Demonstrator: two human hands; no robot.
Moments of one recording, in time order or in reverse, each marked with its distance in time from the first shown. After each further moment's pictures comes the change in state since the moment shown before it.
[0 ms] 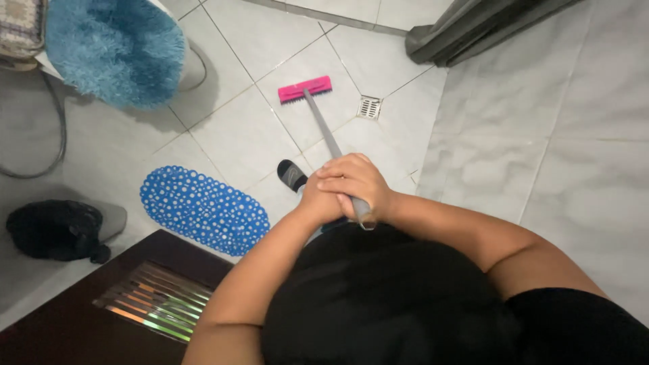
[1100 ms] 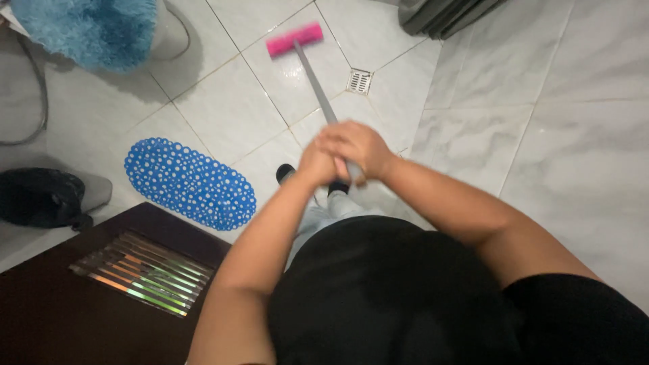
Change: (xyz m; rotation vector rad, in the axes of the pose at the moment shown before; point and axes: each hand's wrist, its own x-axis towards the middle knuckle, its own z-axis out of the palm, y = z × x) left_hand -0.021 0.085 0.061 -0.206 -0.114 -0.231; right_hand -0.076 0.035 -0.042 -0.152 -0.080 -0.144
